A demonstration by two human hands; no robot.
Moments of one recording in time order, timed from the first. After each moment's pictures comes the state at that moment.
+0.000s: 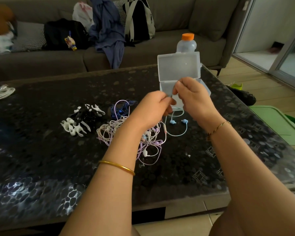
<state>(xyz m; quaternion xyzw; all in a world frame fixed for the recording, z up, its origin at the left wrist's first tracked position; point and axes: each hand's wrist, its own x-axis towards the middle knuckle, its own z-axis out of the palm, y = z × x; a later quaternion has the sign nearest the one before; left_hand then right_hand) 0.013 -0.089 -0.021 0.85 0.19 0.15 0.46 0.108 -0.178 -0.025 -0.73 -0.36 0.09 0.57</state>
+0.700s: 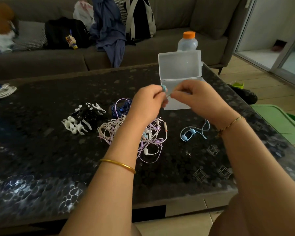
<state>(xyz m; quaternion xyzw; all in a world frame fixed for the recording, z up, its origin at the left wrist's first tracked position) 0.009 -0.087 -0.022 0.85 0.22 0.24 0.40 0.112 -0.192 -0.013 -0.78 -0.46 0.06 0.41</state>
